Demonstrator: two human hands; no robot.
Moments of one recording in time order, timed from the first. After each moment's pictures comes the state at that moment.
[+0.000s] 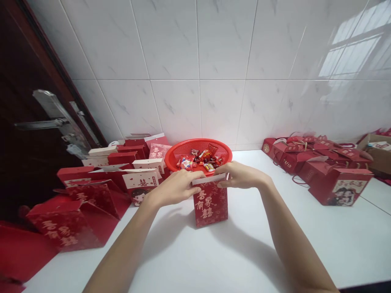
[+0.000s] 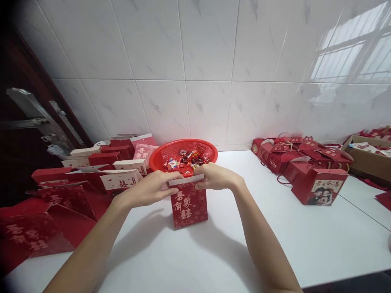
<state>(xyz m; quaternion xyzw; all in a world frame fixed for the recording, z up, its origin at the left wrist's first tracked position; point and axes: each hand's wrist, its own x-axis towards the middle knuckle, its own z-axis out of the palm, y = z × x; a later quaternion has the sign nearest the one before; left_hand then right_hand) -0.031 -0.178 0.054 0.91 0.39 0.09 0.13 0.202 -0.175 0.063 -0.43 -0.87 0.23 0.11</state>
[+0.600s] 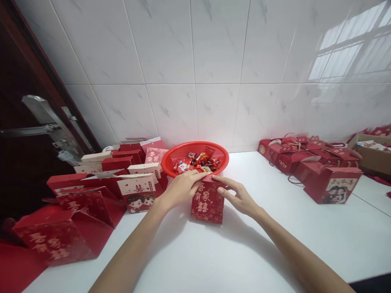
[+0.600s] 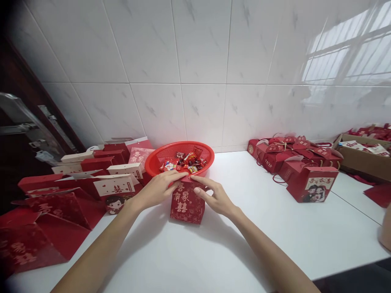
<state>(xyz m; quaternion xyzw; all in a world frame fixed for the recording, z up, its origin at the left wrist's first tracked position) -0.017 -0.155 0.020 0.90 0.38 0.19 0.05 0.206 -0.190 -0.040 -0.36 -0.74 0.31 0.48</state>
